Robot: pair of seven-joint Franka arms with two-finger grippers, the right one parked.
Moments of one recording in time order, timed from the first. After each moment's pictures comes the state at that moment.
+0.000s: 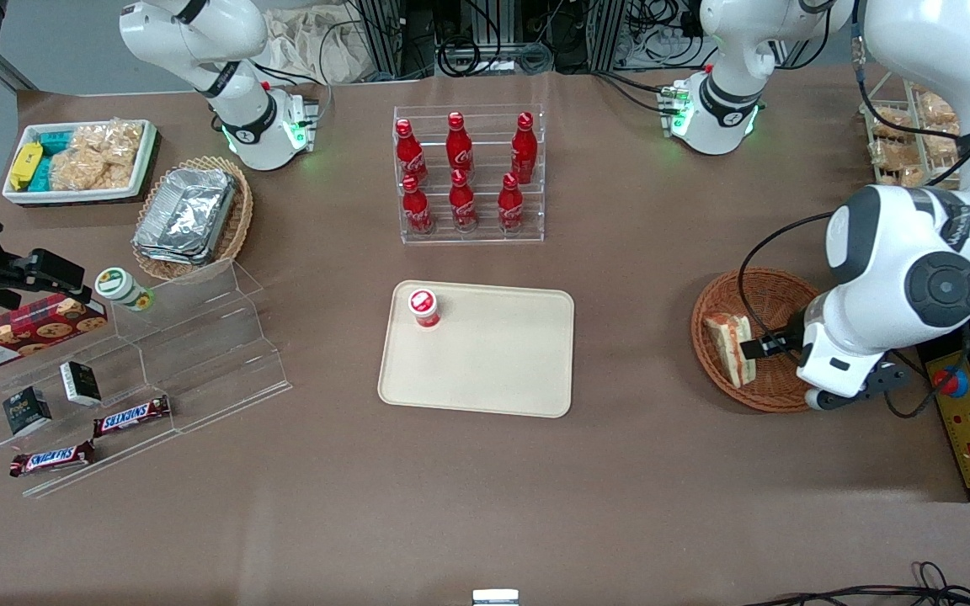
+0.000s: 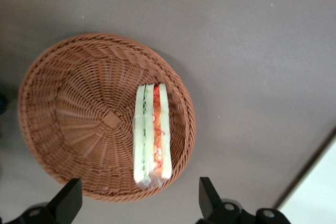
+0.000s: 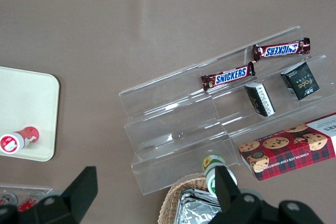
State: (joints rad) arm -0.03 0.32 -0.10 -1.76 0.05 1.96 -0.50
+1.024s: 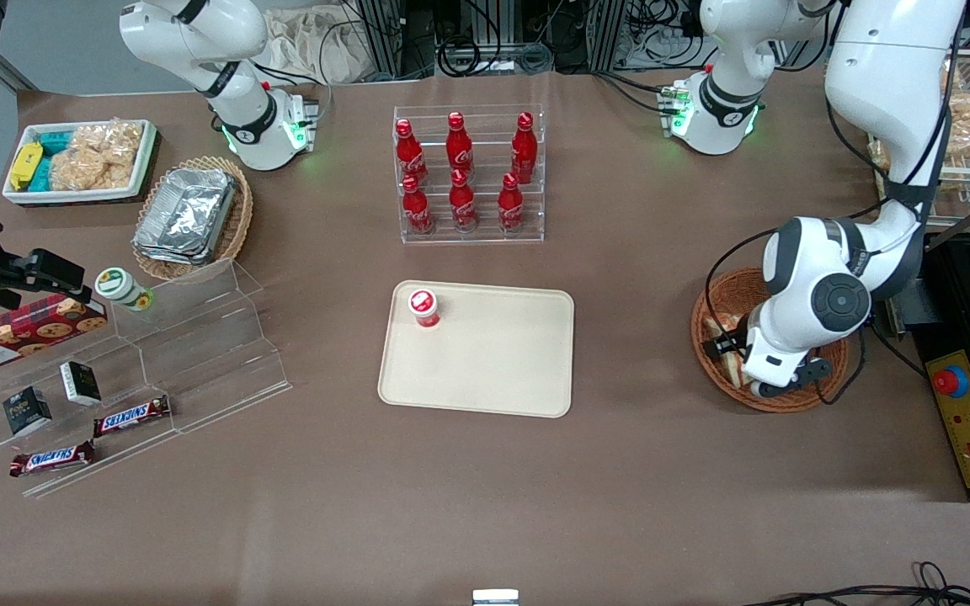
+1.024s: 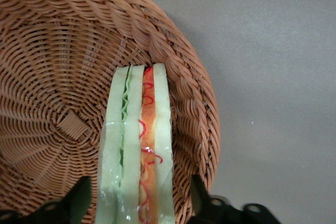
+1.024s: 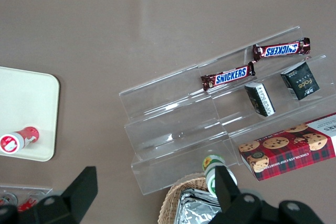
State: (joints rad) arm -0.04 0.39 -0.10 -2.02 0.06 2.27 -0.53
